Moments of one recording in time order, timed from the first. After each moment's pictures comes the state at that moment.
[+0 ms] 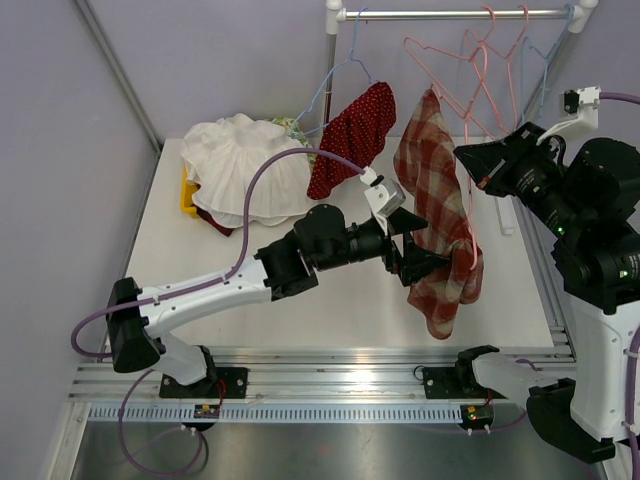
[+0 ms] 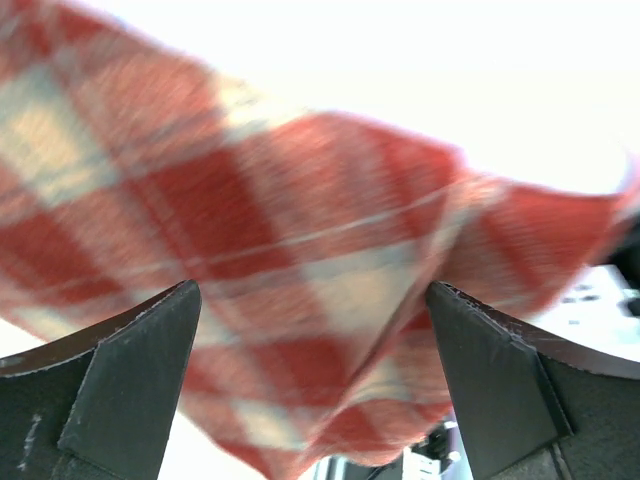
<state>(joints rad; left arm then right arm) -1.16 1.47 1.34 0.22 0.17 -0.31 0.24 1.07 1.88 -0.87 -0.16 0.57</state>
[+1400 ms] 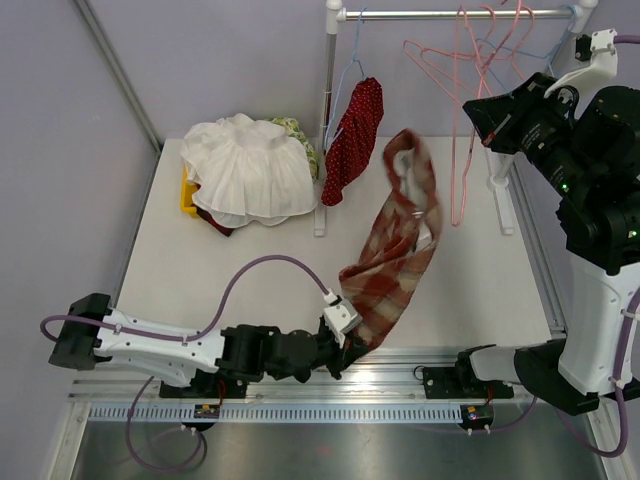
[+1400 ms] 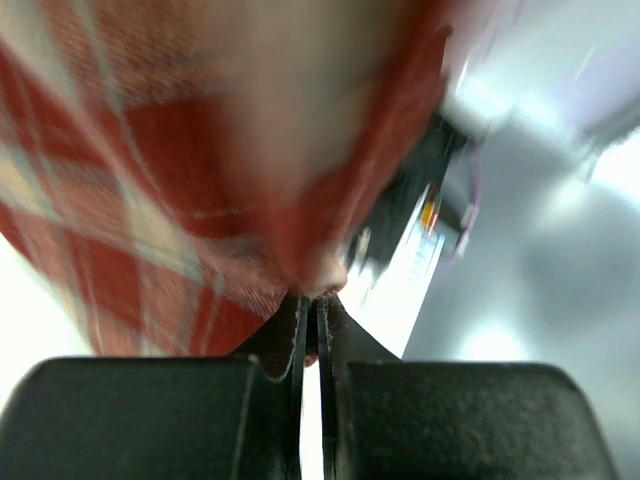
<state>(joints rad) -1.60 1.09 0.69 0.12 -0.40 -0.47 0.25 1.32 2.28 -0.98 -0.10 0.46</state>
